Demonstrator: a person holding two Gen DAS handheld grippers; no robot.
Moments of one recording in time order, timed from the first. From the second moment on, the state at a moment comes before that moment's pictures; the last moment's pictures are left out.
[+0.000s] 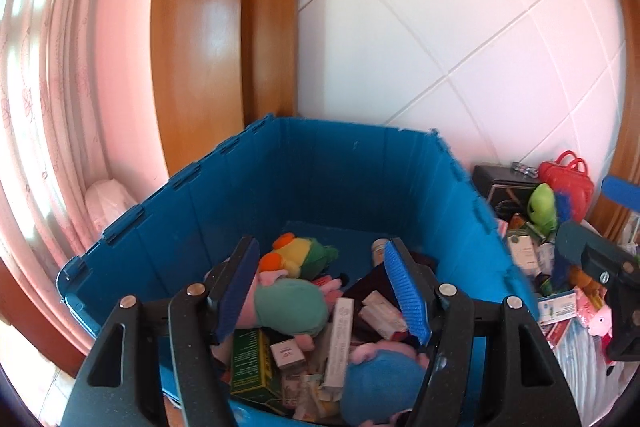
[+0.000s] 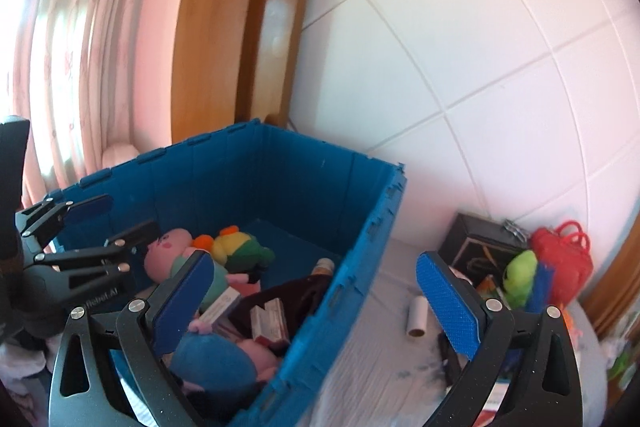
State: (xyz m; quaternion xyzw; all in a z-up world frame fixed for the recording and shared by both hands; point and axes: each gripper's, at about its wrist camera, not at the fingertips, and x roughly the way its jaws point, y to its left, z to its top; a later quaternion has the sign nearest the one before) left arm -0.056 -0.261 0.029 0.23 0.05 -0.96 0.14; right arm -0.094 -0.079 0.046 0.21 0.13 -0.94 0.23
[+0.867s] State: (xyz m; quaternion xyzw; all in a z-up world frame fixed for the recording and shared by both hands) left arm -0.169 0.073 -0.088 0.36 0.02 -0.93 -0.07; right arm -0.112 0.392 -0.089 0.37 0.00 -0.92 -0.07
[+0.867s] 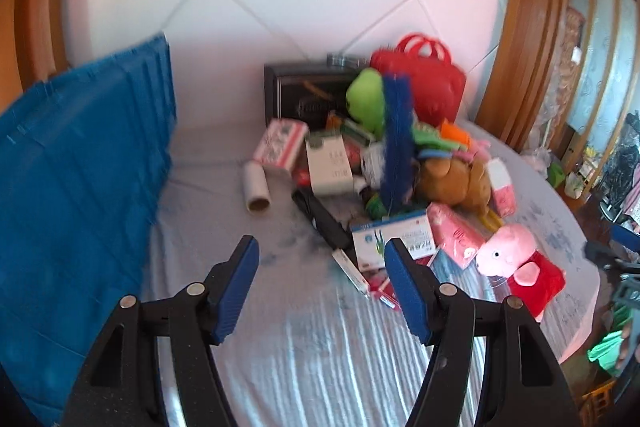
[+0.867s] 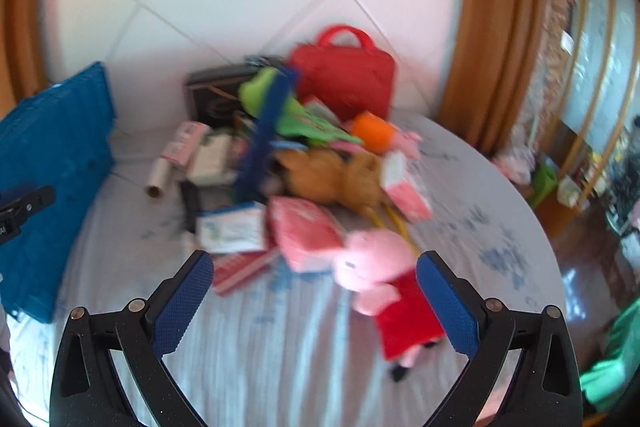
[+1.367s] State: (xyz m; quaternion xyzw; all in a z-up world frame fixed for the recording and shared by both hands) left arm -0.276 0.149 -0.248 0.50 0.03 -0.87 0.00; right arm -0.160 0.537 -0.178 0.48 -0.03 -0.87 -0.08
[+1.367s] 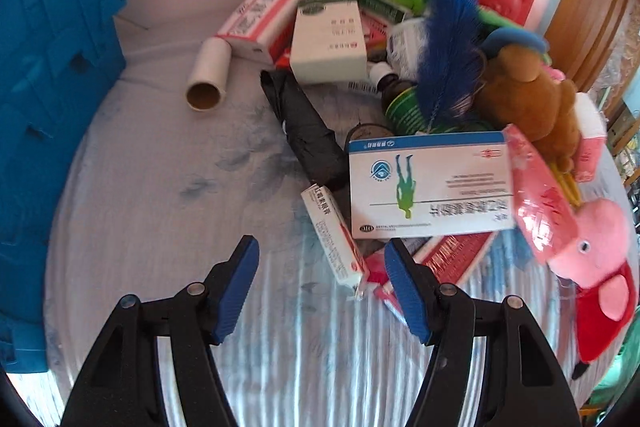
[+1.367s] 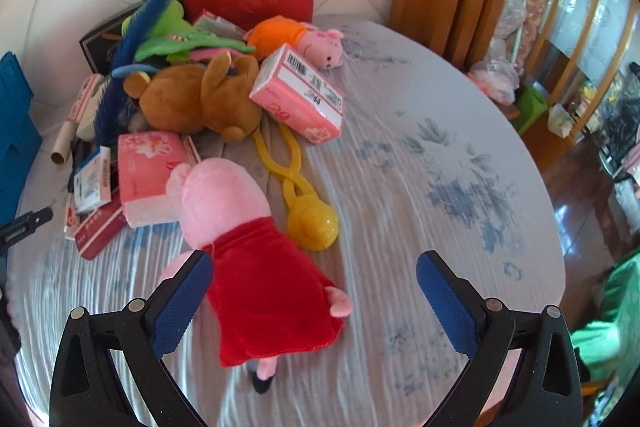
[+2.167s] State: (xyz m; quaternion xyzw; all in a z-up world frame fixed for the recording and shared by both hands) left arm -0.274 0.123 -0.275 0.52 -0.01 -0.85 0.06; right arm -0.237 0.488 -0.256 0.57 0.03 -0.82 0.04
